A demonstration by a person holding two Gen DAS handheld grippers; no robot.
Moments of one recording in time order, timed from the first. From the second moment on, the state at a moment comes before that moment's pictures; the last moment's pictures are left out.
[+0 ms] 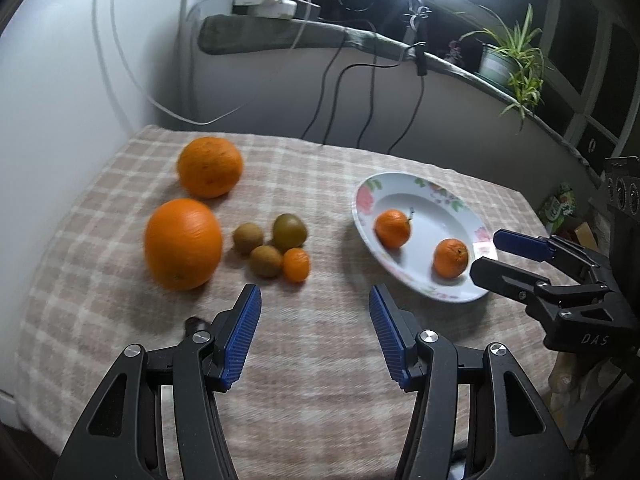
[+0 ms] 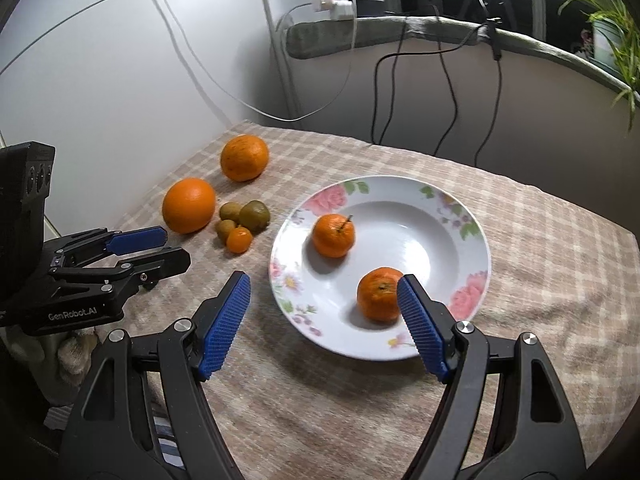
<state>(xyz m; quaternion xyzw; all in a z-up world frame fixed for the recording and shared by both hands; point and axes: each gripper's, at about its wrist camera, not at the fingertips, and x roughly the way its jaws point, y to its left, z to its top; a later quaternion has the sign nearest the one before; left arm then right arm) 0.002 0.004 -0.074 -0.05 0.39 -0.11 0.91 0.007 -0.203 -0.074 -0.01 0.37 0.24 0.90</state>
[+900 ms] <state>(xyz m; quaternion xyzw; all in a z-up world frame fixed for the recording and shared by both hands) -0.034 0.069 -0.099 -0.09 0.42 -0.05 0.90 0.012 -0.110 -0.082 -0.06 0.39 0.35 0.85</state>
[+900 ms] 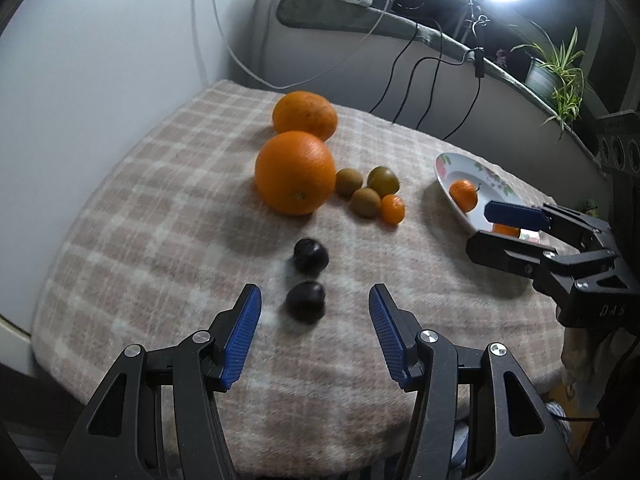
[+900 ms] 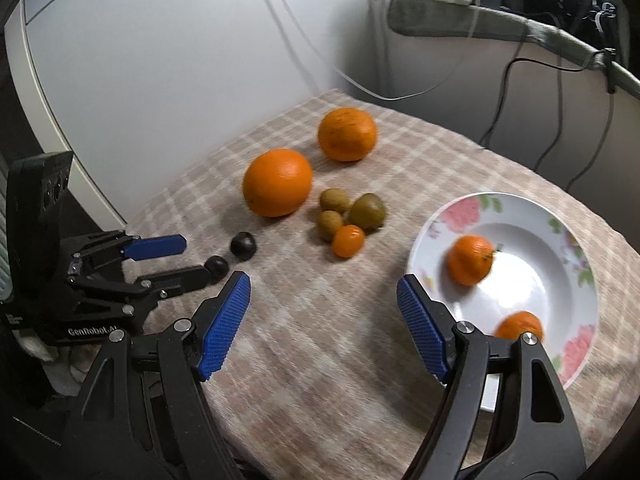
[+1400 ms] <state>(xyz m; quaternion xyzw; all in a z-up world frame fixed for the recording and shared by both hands) -0.029 0.077 -0.116 -0.11 0.44 -0.06 0.89 0.031 -0.055 -0.100 -0.06 0.43 0.41 0.80</state>
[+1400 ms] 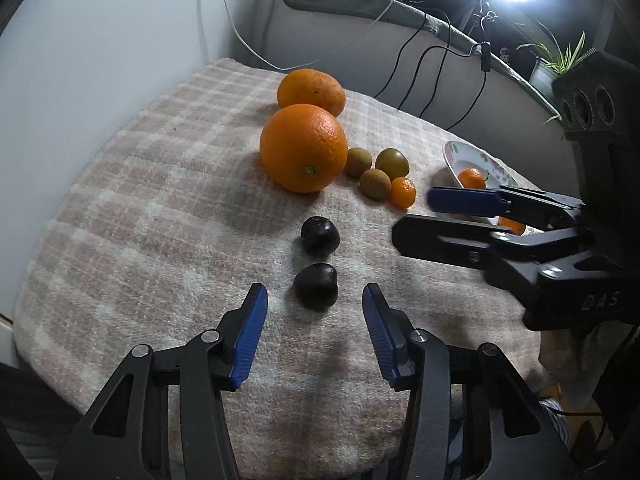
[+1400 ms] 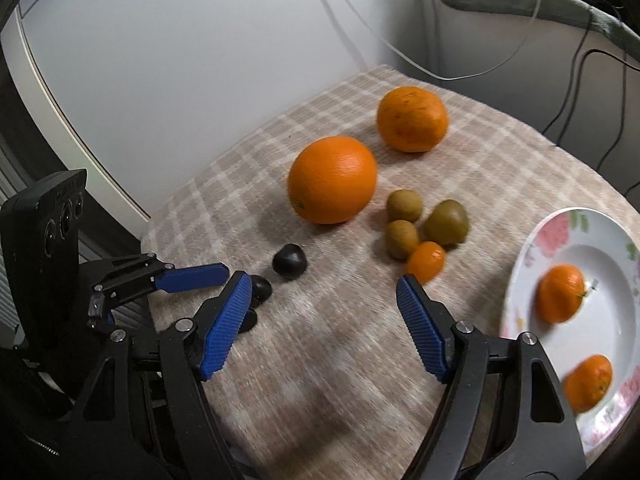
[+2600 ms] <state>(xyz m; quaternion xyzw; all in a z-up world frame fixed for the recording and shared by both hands) -0.019 0.076 -0.123 -0.09 0.44 -0.06 0.89 0.047 0.002 -0.131 -0.08 0.48 0.43 0.76</state>
